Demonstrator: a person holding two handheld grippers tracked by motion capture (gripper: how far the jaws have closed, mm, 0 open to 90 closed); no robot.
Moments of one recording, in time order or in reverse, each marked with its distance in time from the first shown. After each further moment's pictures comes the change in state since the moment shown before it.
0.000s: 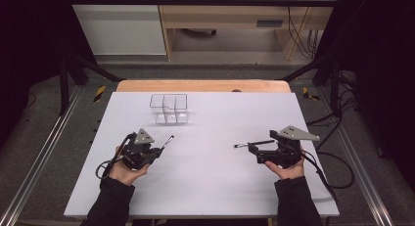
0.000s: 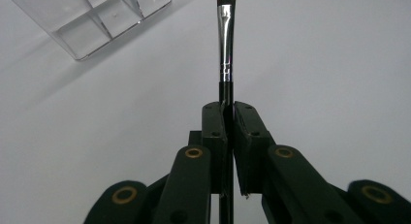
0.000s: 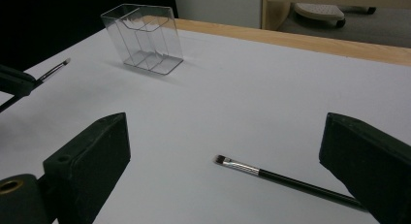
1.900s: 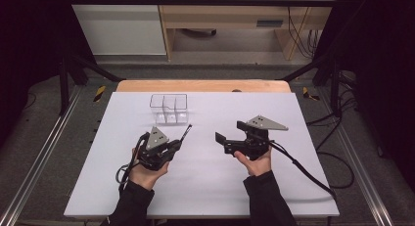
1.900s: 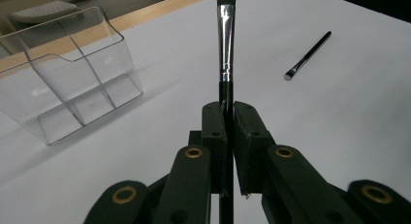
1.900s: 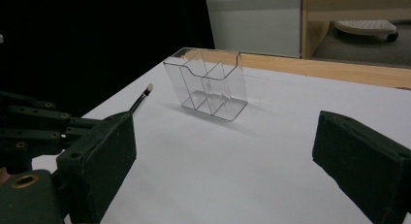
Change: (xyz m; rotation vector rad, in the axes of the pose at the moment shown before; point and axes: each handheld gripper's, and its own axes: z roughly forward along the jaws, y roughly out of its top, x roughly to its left) left arm -0.048 0.029 0.001 -0.269 0.005 -0.032; right arm 0.065 0.038 0.045 -0.086 0.125 0.059
